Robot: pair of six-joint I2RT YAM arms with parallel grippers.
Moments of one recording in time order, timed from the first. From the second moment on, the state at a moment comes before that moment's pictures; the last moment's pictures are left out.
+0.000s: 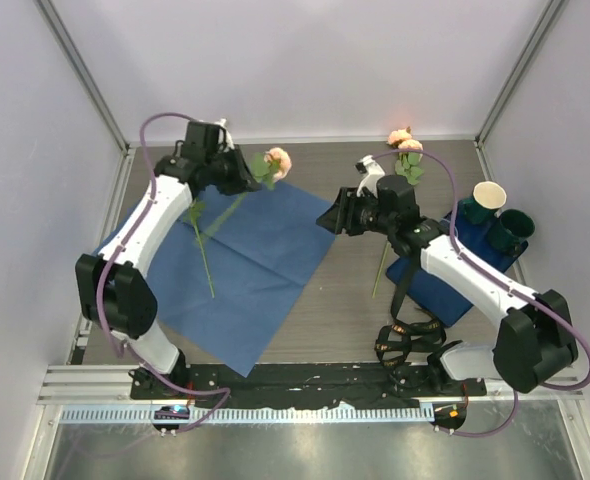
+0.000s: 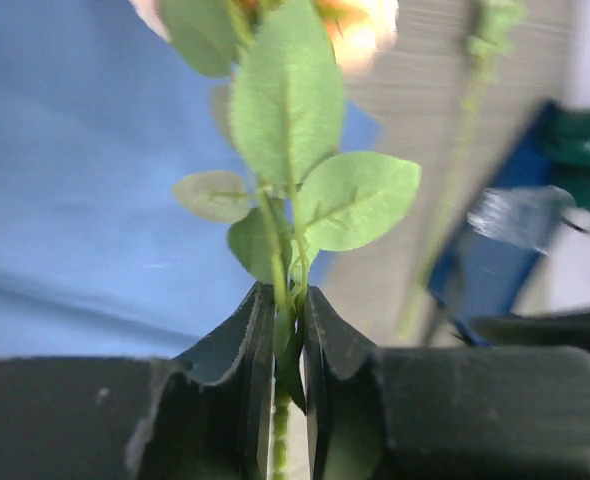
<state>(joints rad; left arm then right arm) -0.34 1.63 1.50 -0.56 0.33 -0.63 0.50 1.34 0.96 -0.01 -0.36 0.50</state>
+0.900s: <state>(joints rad) -0.22 1.74 1.43 -0.45 -0.39 -0.20 0.36 1.27 0.87 -0.15 -0.28 0.39</state>
